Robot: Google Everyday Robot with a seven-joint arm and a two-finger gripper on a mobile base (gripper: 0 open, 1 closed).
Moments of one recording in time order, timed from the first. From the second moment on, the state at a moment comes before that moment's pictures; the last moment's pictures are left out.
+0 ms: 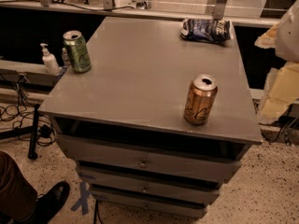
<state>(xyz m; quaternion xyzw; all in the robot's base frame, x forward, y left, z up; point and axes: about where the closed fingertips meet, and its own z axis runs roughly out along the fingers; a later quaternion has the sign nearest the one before) 0.438 -0.217 0.976 -0.60 0.78 -0.03 0.16</state>
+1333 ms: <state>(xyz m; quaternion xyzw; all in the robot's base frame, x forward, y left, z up) 0.585 -0.183 0.974 -0.63 0.73 -0.05 0.26</state>
